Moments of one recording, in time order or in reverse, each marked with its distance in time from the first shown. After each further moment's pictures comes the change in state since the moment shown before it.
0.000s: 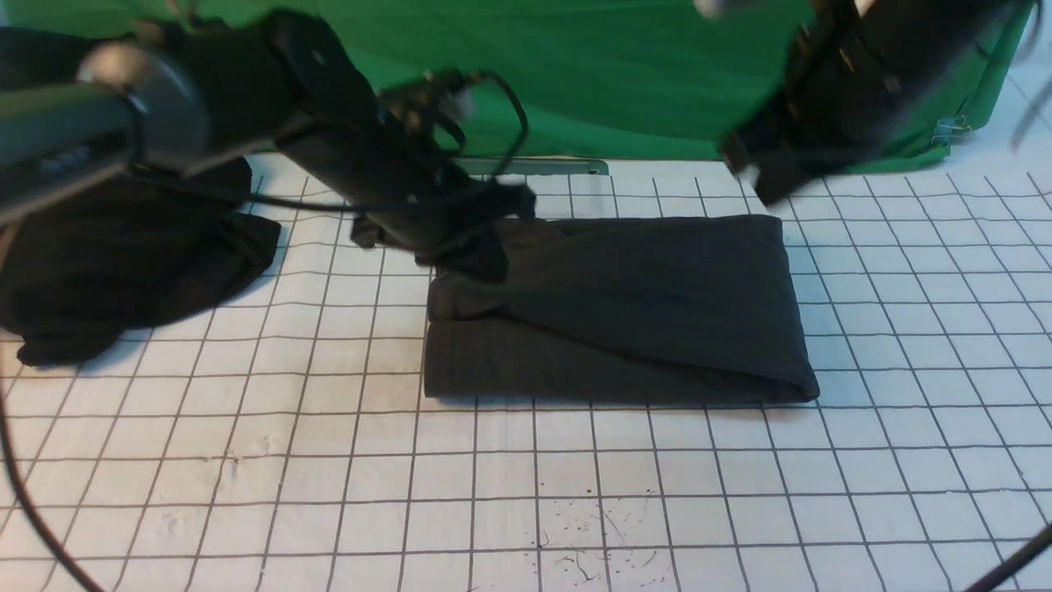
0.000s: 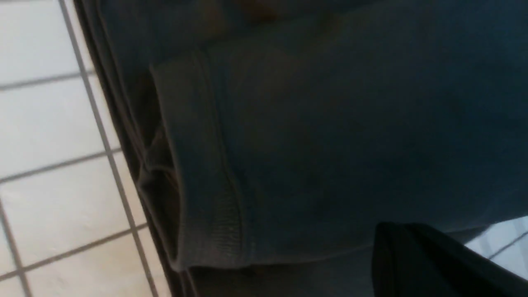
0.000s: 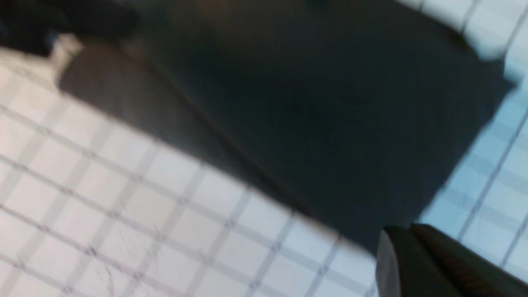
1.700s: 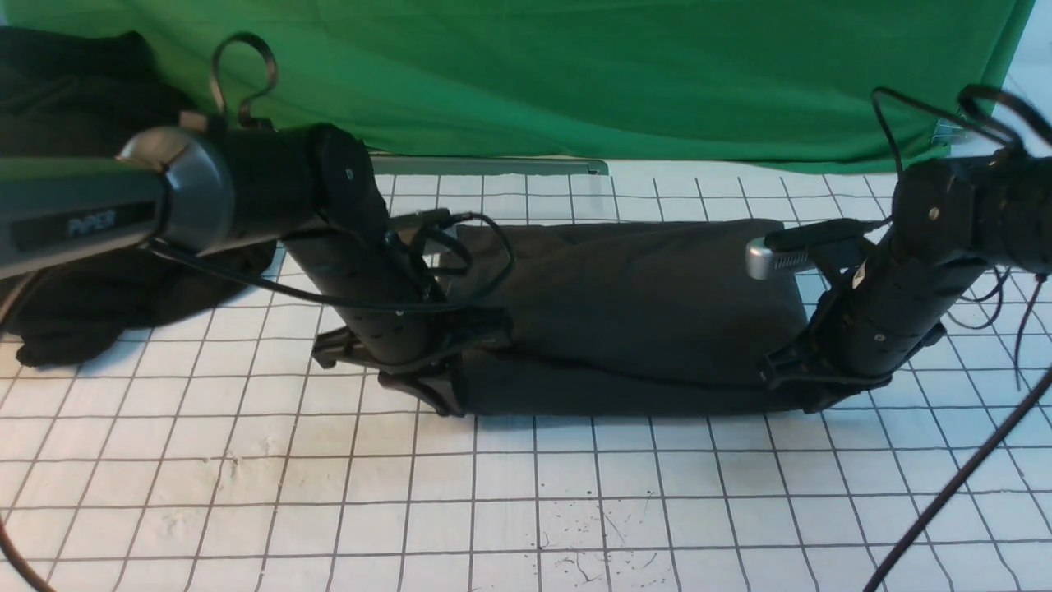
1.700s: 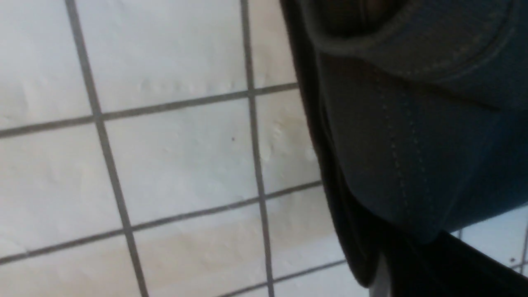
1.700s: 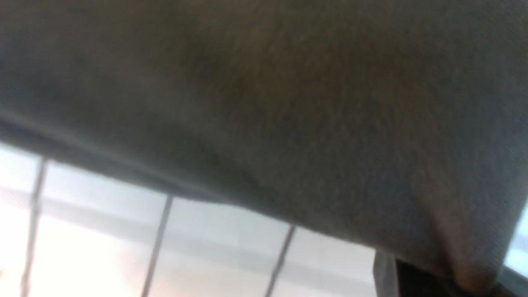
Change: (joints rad) right arm -0.157 0.129 0.461 0.059 -0.391 -0.029; left arm -0.029 -0.088 0.213 0.139 0.071 -0.204
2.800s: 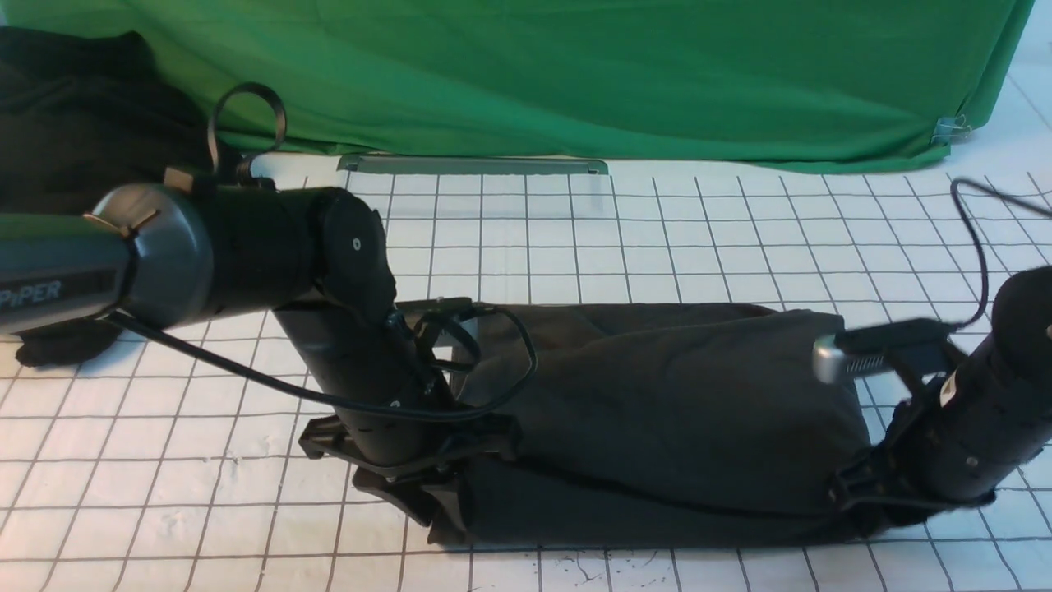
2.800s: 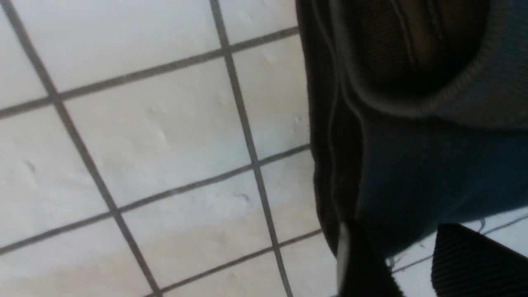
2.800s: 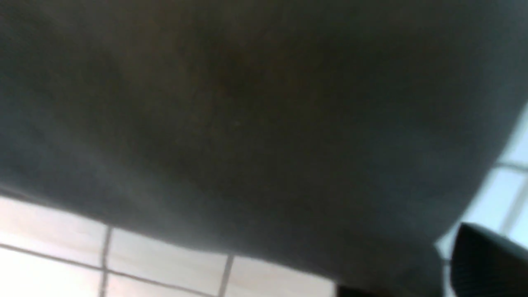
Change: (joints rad) right arm 0.000 -0.275 0.375 -0.003 -0.089 0.052; left arm -0.100 -0.126 0.206 -0.003 0.084 0.016
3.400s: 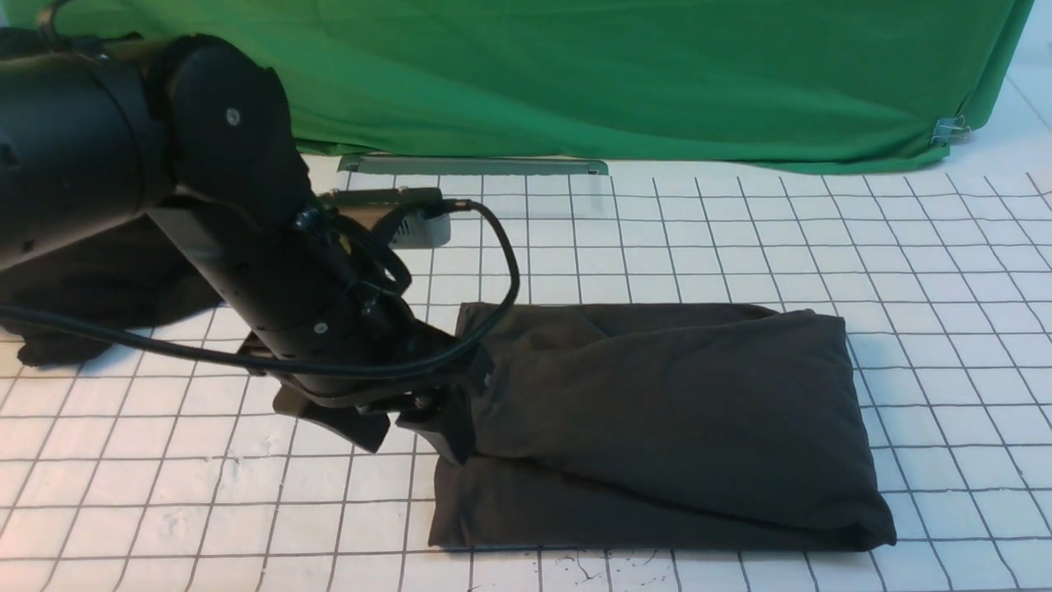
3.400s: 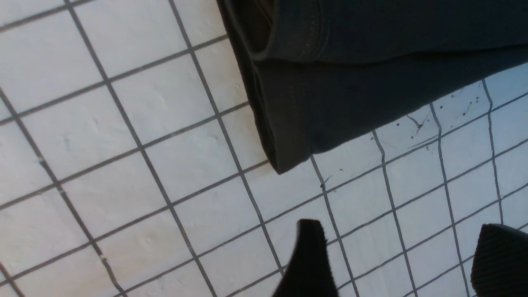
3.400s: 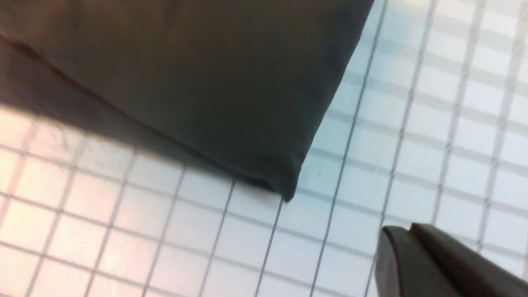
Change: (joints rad) right arm -0.001 -0.805 -0.069 -0.066 0.323 -0.004; left arm 0.000 -0.244 -0.061 0.065 0.146 0.009
